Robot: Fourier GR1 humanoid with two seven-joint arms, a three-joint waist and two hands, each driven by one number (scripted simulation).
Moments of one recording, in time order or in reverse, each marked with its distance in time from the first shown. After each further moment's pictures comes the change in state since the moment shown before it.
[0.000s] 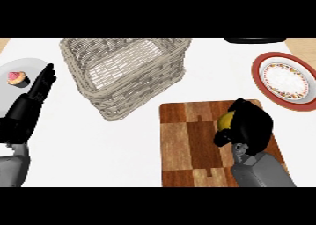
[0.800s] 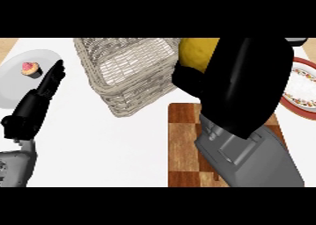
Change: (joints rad) left arm -0.035 -0.017 -0.030 -0.005 -0.003 -0.023 0.000; right arm -0.605 0.171 -0.053 -0.149 0.258 -0.015 0.032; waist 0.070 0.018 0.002
